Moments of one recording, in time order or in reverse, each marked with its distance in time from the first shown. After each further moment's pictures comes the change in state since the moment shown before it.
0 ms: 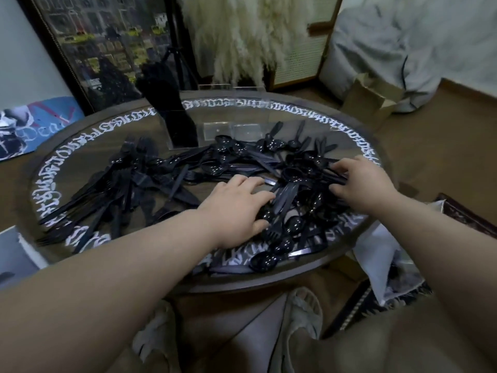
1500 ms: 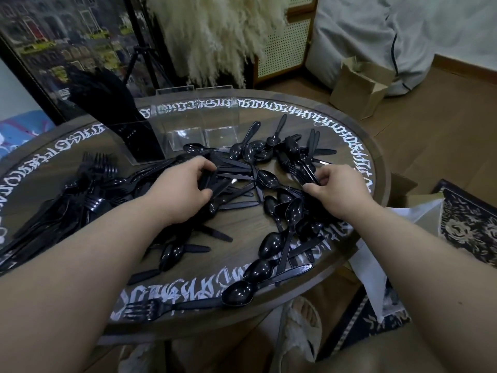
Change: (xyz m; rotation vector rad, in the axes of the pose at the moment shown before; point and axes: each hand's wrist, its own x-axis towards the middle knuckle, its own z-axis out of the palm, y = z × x) left_hand 0.052 -0.046 -0.013 -0.400 0.175 -0.386; right_hand 0.028 0.017 0.031 0.329 0.031 0.145
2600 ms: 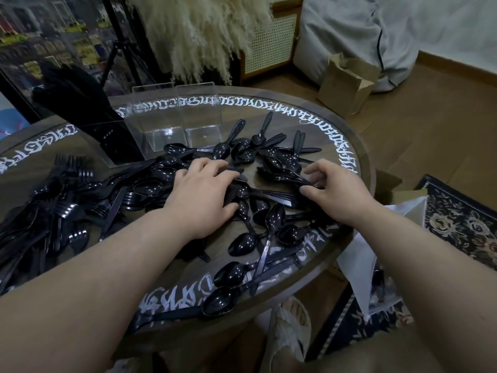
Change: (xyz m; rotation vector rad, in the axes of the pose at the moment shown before) left_hand 0.005 0.037 0.037 0.369 -0.017 0.255; right_hand -0.005 0.022 -0.014 0.075 -0.053 -0.100
